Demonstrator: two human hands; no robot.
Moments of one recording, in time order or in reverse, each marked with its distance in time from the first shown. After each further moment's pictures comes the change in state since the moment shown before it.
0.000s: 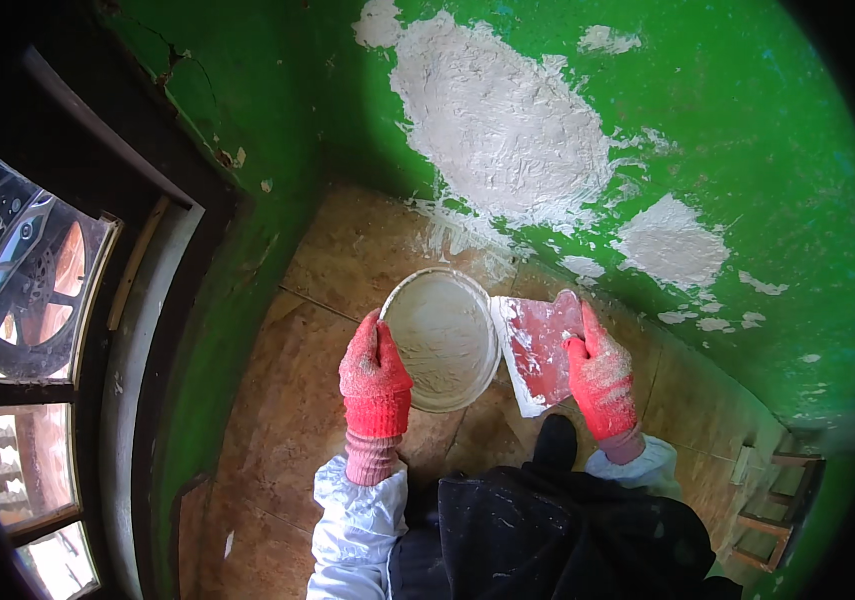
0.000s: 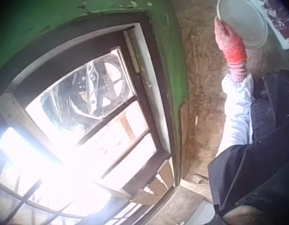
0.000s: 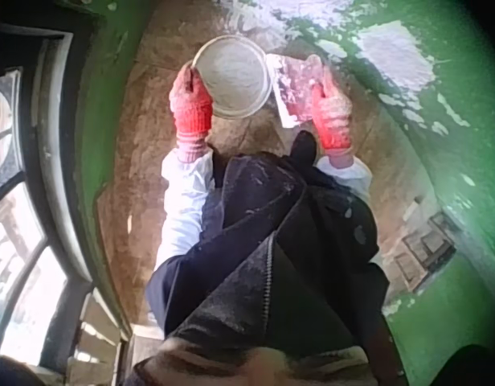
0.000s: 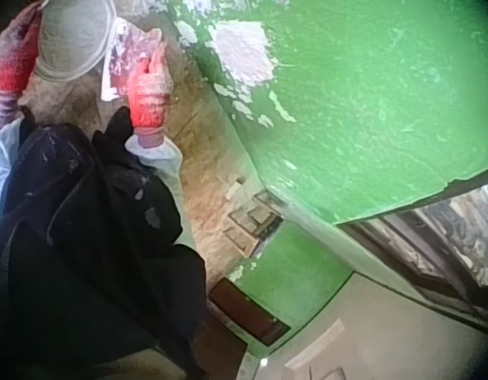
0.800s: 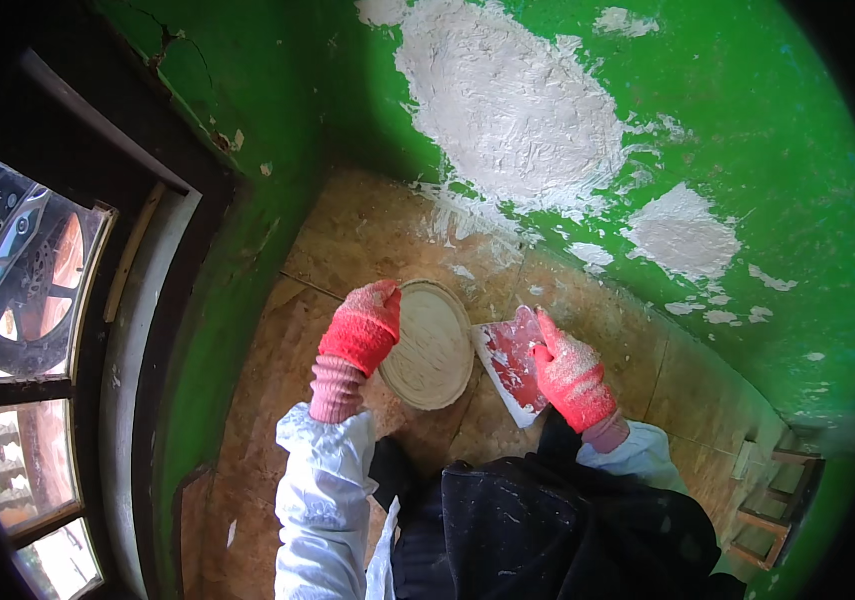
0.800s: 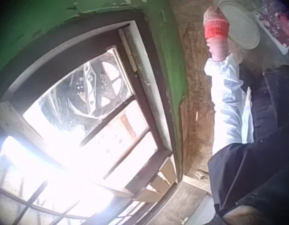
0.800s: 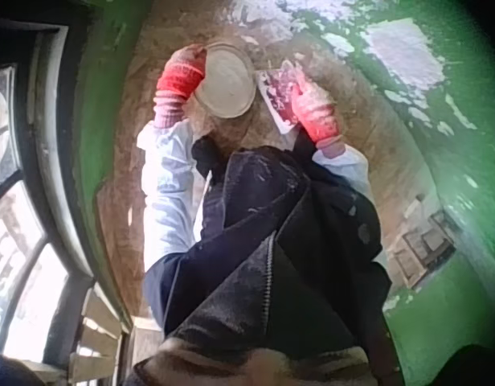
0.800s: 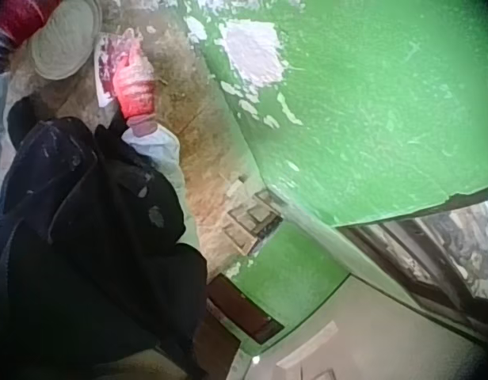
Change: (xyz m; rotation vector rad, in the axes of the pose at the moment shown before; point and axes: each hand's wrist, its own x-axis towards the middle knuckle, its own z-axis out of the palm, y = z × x) left_hand 0.070 -0.038 0.000 0.377 -0.561 0.169; right_hand -0.008 -0.006 0.035 -0.165 -0.343 -0.070
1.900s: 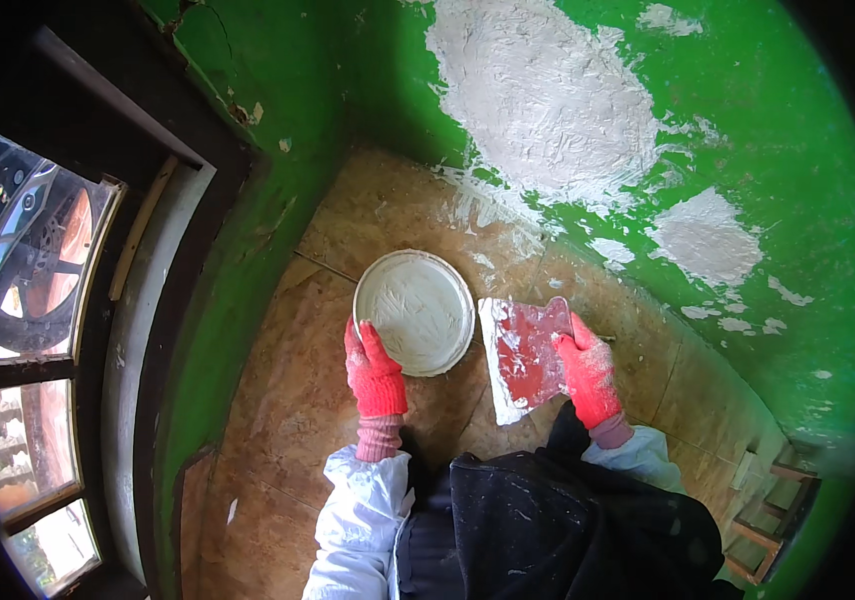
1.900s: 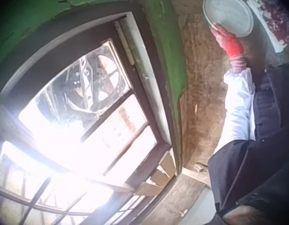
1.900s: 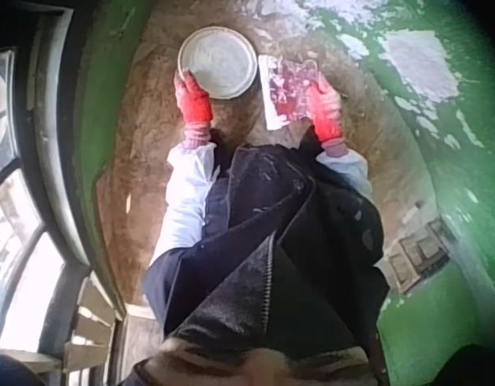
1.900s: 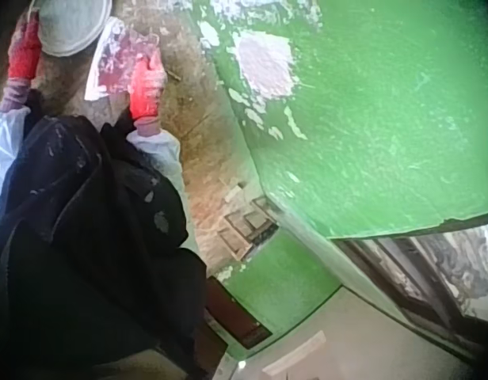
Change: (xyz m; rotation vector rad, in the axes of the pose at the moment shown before) left_hand -0.081 -0.025 0.063 -0.387 0.617 -0.500; right_hand -0.001 0.033 0.044 0.829 0.084 0.302
